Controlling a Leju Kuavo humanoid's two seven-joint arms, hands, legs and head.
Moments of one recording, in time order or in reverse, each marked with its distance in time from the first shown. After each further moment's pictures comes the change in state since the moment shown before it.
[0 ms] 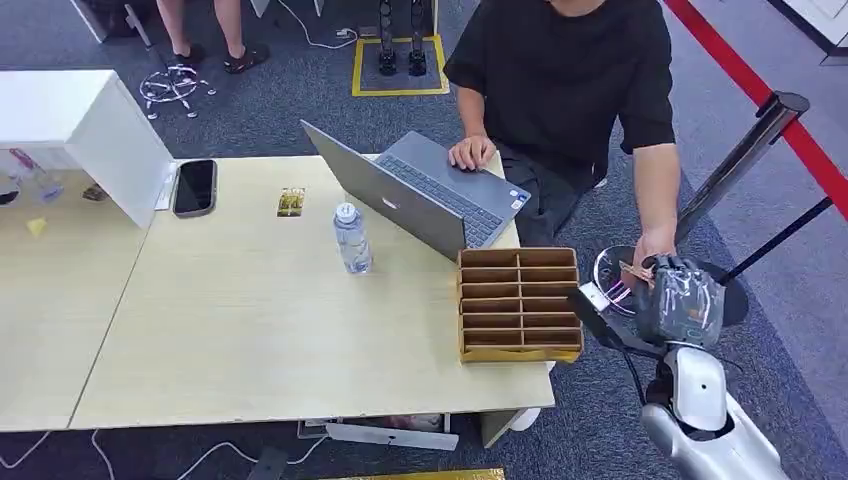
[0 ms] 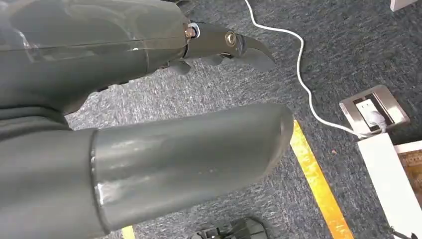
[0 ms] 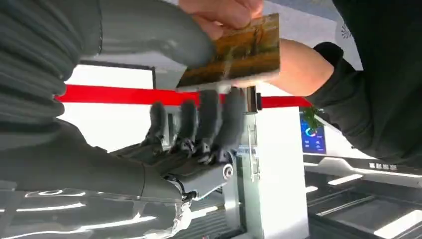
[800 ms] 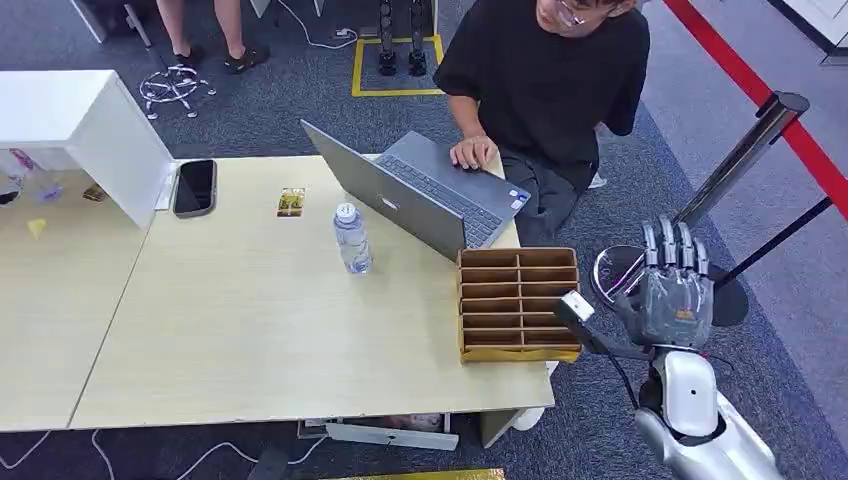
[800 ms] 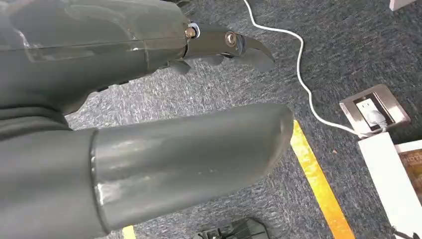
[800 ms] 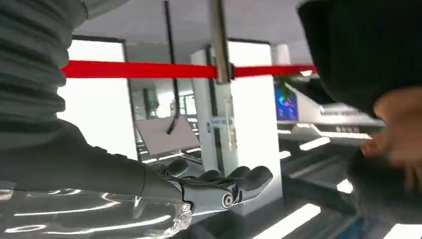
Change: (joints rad) left arm -0.001 0.001 0.000 0.000 -0.008 -0.001 0.003; right arm 0.000 0.006 0.031 -0.045 0.116 -0.098 -0.028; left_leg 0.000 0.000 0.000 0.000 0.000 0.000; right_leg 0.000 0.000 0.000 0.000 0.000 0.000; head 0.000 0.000
